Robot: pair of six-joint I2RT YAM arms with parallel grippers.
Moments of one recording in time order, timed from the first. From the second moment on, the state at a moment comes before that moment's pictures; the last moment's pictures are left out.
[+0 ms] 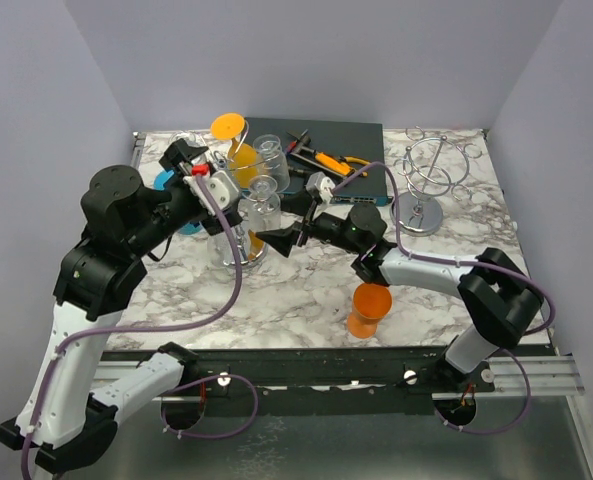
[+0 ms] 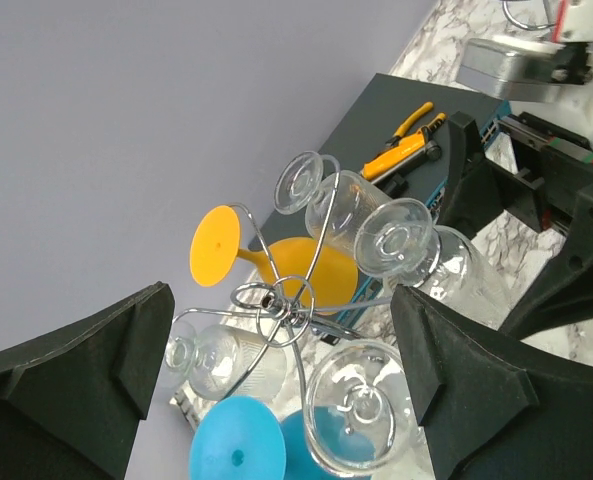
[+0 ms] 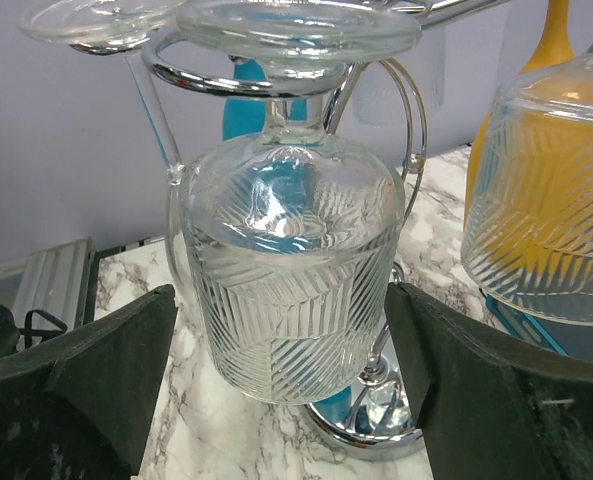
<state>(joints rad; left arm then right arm) -0.45 0.90 1.48 -0.69 0.27 0.71 0.83 1.63 0.88 0.96 -0.41 0.17</state>
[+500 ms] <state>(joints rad) -0.45 1.16 1.66 -0.70 0.04 0.51 0.83 1.36 0.85 0.73 -0.38 0.16</state>
